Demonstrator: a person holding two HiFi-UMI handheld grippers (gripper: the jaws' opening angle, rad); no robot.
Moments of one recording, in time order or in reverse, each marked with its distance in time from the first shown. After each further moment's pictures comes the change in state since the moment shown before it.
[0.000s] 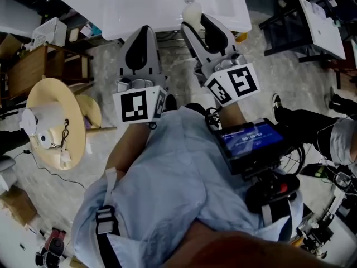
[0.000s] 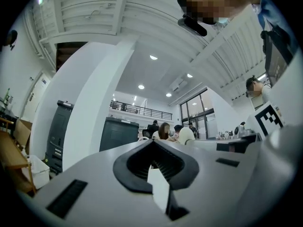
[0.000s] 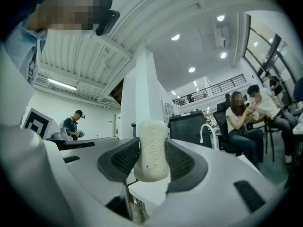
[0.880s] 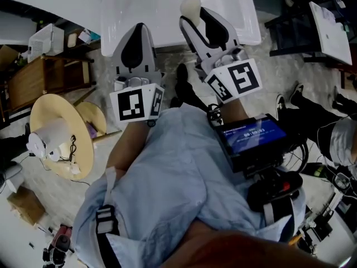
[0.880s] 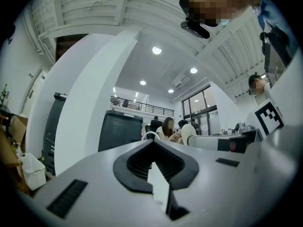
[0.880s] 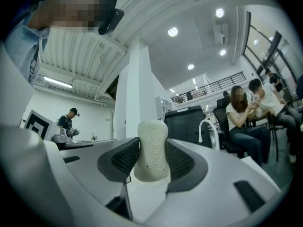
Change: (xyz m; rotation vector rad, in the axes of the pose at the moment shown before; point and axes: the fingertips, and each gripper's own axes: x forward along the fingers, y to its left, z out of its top) left arm 0.112 0.063 -0.051 -0.007 0.044 0.024; right arm 0.107 -0.079 -0.025 0.007 0.027 -0.008
